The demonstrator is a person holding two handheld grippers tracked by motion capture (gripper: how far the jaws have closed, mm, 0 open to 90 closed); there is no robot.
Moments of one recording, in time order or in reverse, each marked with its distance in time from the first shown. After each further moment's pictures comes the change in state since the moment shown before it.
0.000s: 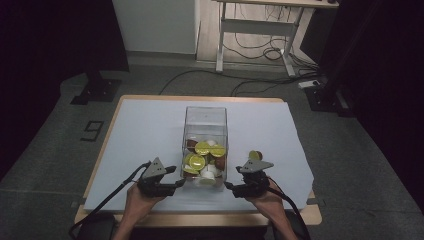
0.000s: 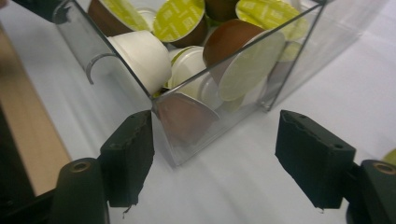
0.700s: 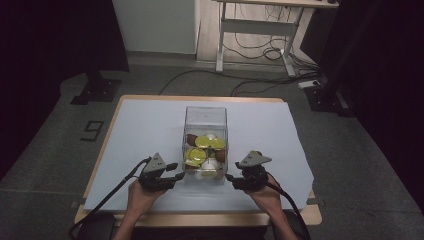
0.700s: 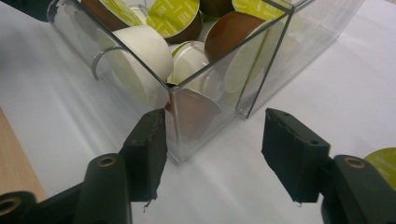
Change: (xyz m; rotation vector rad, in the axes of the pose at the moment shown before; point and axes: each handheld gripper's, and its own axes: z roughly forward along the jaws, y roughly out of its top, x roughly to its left) left arm 0.011 0.003 0.010 -0.008 0.013 -0.028; right arm -0.011 0.007 0.009 0.008 -0.049 0.018
